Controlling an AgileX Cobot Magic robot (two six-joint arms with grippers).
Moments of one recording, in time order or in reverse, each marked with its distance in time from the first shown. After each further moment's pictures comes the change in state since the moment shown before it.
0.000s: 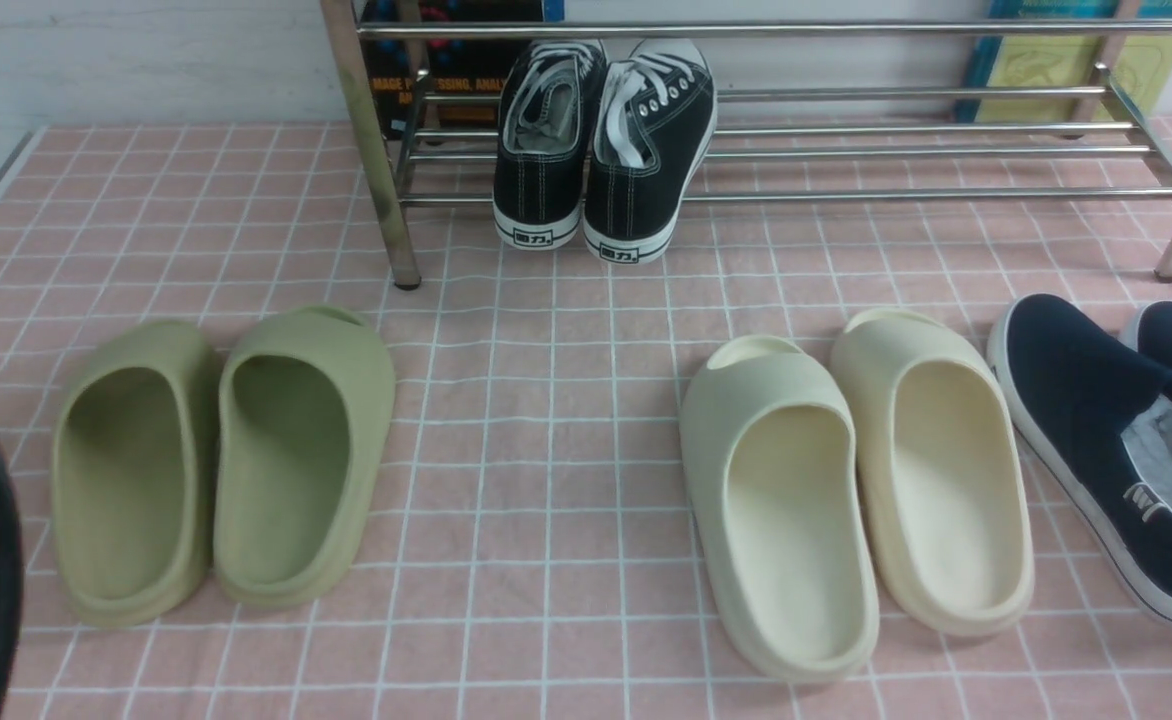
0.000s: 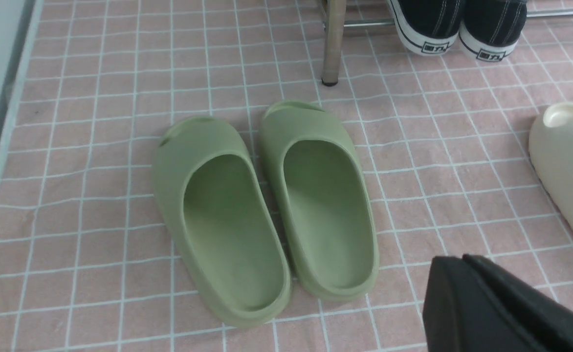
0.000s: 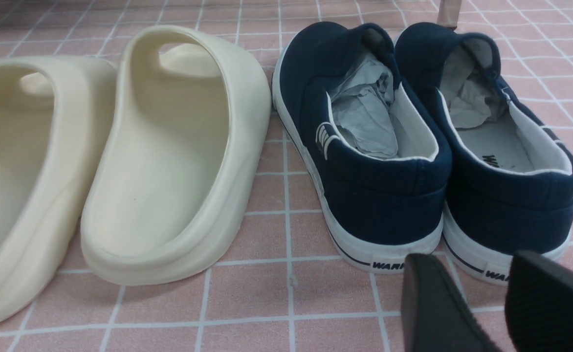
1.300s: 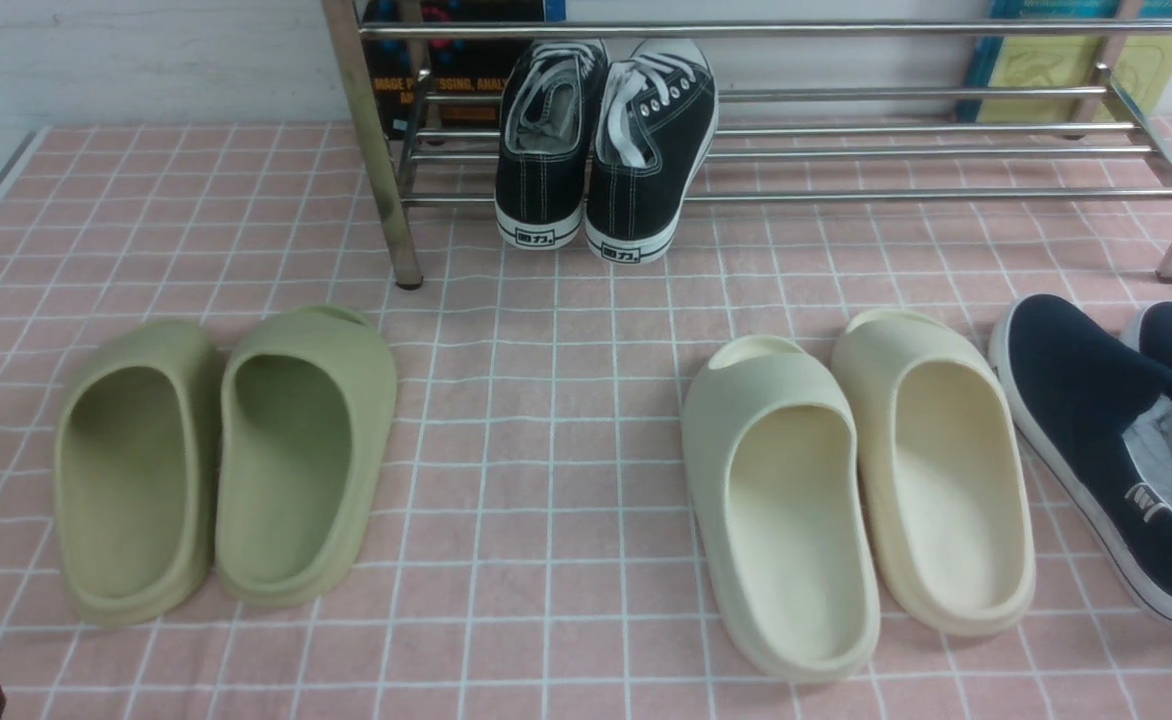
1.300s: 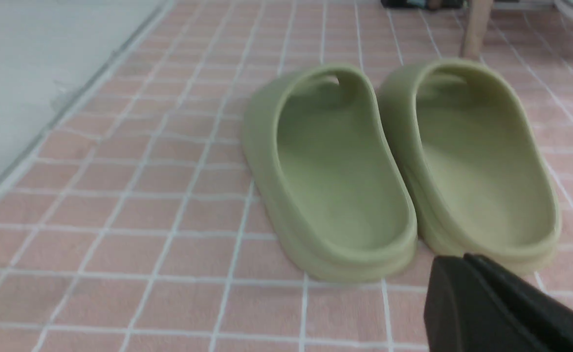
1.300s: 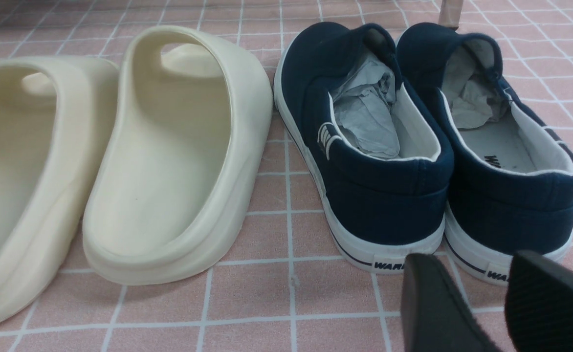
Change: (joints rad) right arm 0.000 0.000 0.000 -0.002 0.000 0.000; left arm 0.339 -0.561 1.017 -0.031 -0.696 0.055
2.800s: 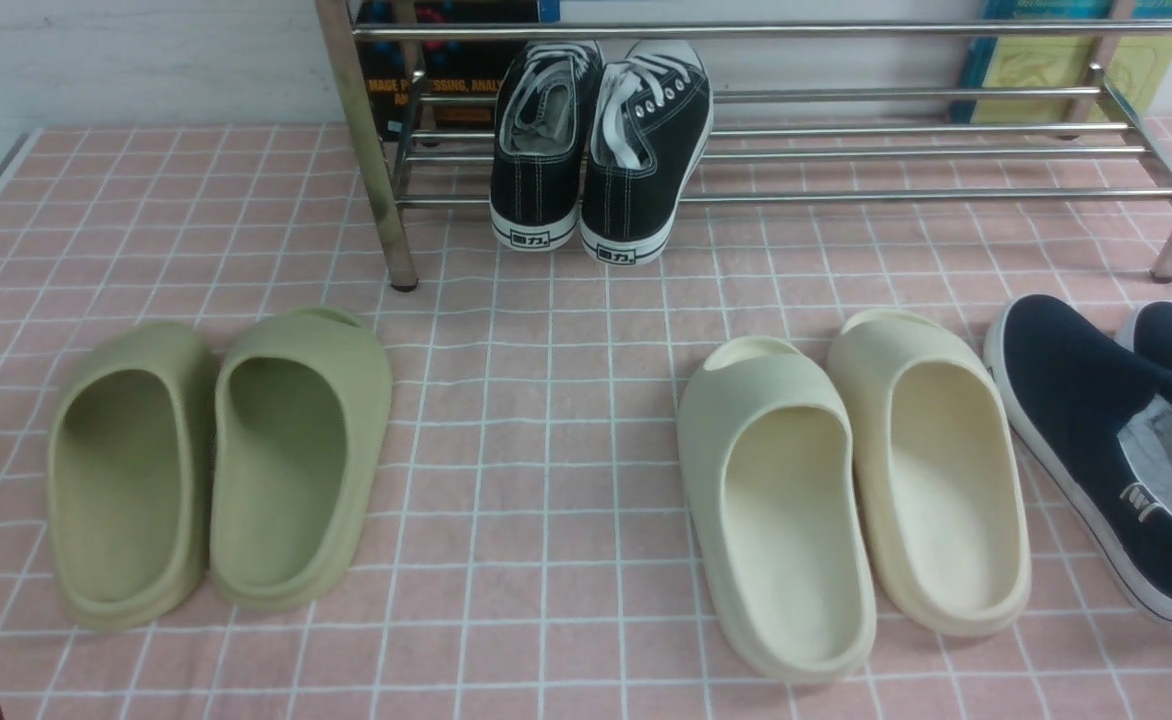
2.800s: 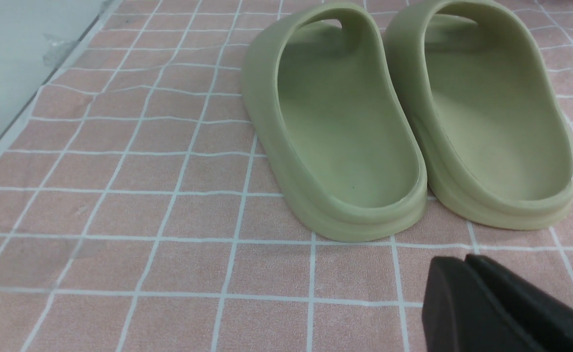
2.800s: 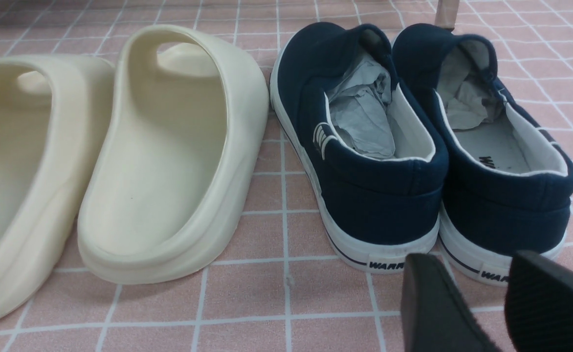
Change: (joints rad) right arm 0.000 0.000 0.000 0.003 0.000 -0.008; left arm -0.003 0.000 -0.003 0.031 0.058 -0.001
